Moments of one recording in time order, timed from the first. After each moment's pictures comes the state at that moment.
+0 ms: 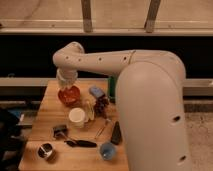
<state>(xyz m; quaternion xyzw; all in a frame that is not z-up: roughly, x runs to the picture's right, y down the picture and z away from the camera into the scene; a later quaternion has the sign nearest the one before) -0.184 -0.017 0.774 -0.27 -0.01 0.51 0.81</state>
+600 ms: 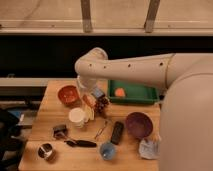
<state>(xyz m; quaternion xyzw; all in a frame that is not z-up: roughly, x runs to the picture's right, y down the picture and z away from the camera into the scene) -0.085 0.028 0.732 -0.26 0.05 0.59 0.76</state>
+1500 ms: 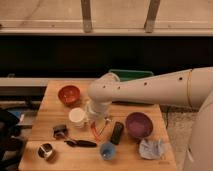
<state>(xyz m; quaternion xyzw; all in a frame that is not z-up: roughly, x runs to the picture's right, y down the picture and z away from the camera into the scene) -0.052 0.166 0.700 -0.34 0.15 0.65 0.67</state>
